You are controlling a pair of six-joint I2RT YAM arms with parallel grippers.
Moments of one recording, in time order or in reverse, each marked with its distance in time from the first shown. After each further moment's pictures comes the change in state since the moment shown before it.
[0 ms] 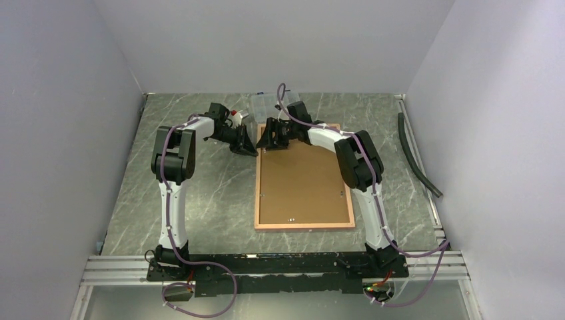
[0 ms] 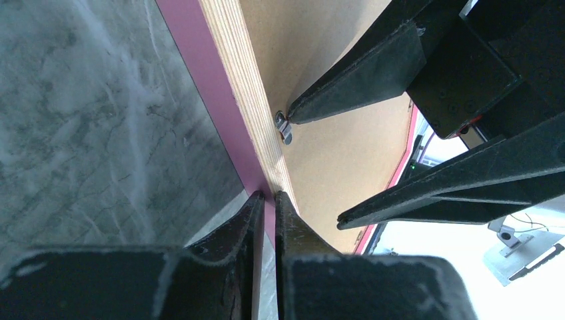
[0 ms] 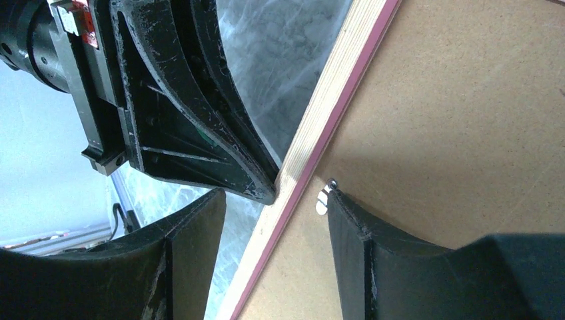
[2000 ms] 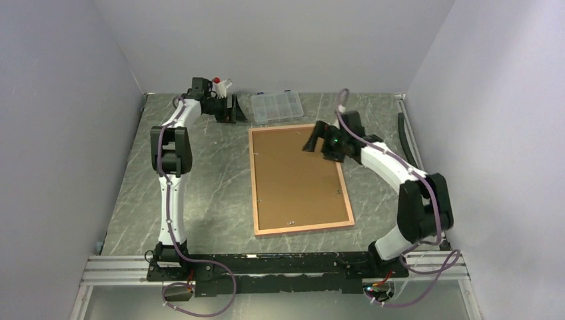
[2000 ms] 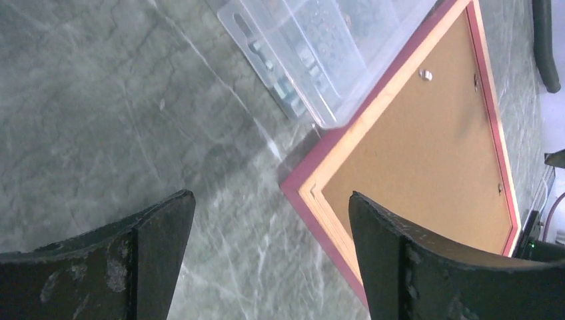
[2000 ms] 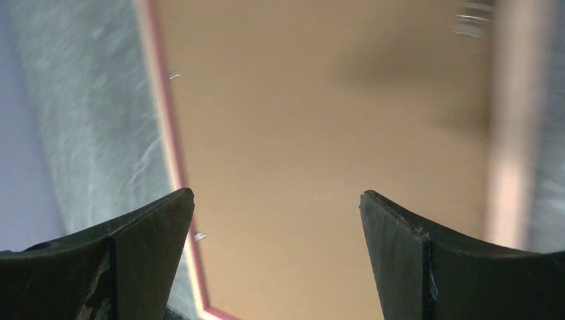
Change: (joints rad) left arm 0.124 0.194 0.515 -0.056 -0.129 0.173; right arm -0.150 -0.731 -0.568 -0.223 0.377 0.032
